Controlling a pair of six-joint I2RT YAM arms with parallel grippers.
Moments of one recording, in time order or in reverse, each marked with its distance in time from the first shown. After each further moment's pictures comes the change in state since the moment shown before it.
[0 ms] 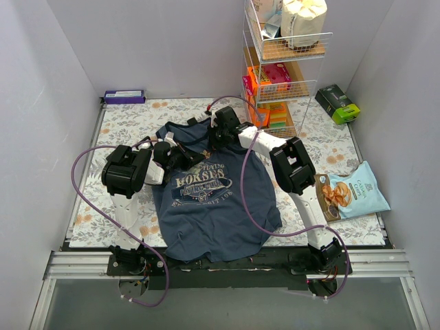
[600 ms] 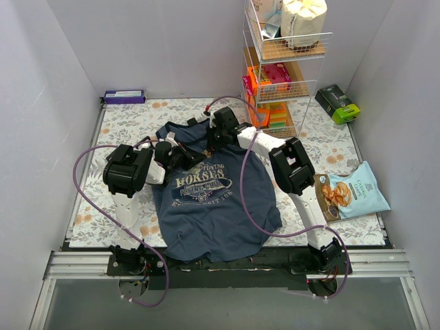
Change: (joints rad) left arm -0.008 0.016 0.015 0.008 0.002 -0.015; right arm 0.011 0.000 0.004 -0.003 0.004 0.010
